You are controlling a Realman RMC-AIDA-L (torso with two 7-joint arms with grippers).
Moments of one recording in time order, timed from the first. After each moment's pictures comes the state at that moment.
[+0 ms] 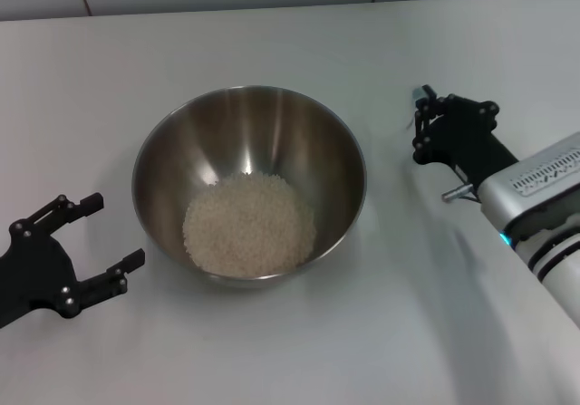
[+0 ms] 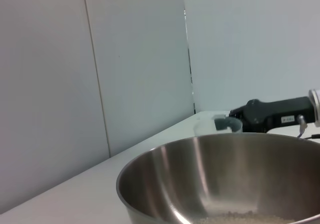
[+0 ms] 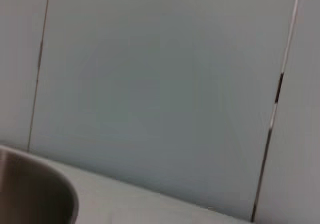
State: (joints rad) left arm -0.20 -2.00 0.93 0.43 1.50 1.54 -0.63; right arm 0.45 2.09 0.48 0.34 -2.05 -1.00 -0.19
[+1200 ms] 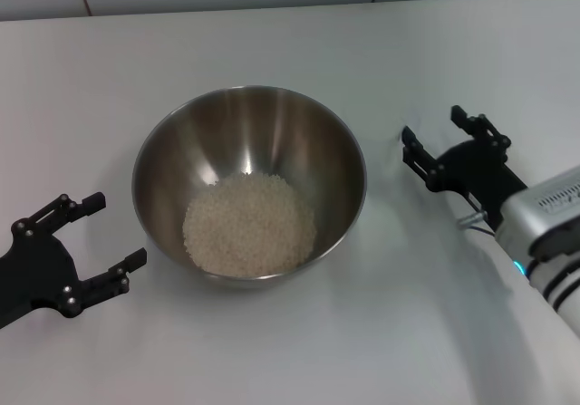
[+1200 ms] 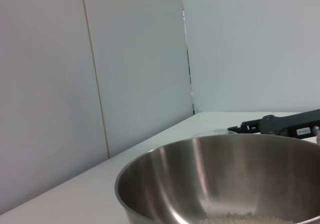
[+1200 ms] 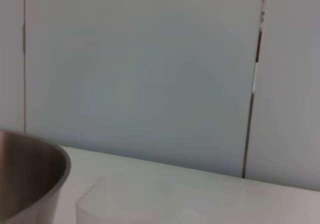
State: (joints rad) left arm -0.20 -2.01 0.93 0.43 1.50 1.54 -0.63; right arm 0.37 2.08 0.46 0.35 -2.06 -1.00 -0.09
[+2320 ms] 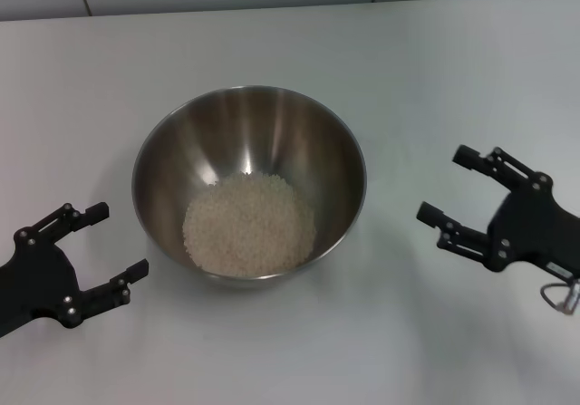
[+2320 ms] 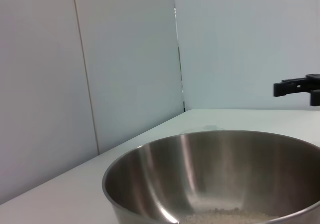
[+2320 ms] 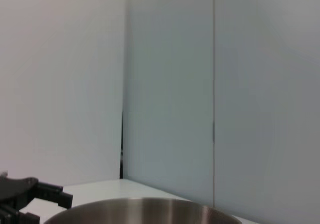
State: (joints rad) left arm -0.19 -2.00 0.96 0.43 1.50 1.55 -0.64; right arm 0.39 2.07 0.32 -0.23 -2.54 -1.76 0.48
